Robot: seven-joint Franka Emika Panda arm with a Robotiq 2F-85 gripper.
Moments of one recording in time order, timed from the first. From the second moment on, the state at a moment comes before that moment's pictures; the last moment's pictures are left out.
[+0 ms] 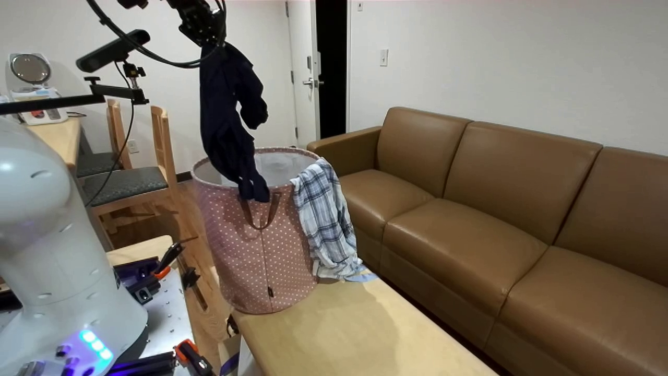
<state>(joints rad) 0.31 -0.75 0.30 -2.40 0.01 2.10 0.06</state>
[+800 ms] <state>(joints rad) 0.35 -0.62 0.34 -2.28 0.00 2.24 -0.04</state>
